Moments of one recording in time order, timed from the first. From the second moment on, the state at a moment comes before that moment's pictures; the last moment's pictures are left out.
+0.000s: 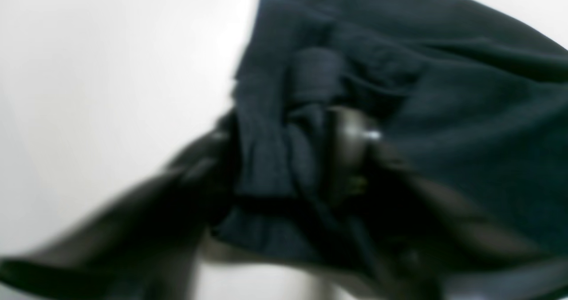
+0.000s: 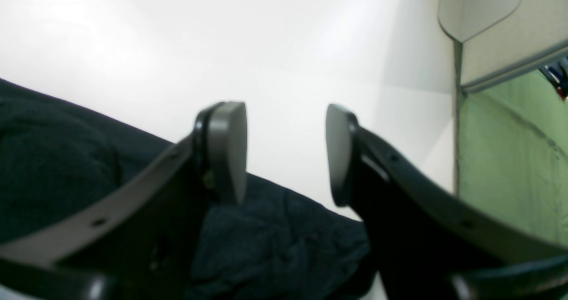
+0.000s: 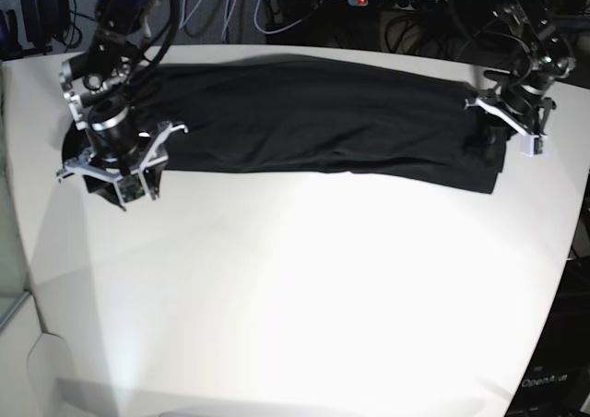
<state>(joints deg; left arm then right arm) 10.7 -5.6 -41.0 82.3 -9.9 -38.6 31.4 -12.5 -9.0 23.3 113.3 -27.9 40.2 -21.7</state>
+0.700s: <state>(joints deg) 10.0 -2.7 -41.0 95.9 -3.4 -38.1 33.9 -12.5 -9.0 23.3 113.3 -27.9 40.2 -21.7</state>
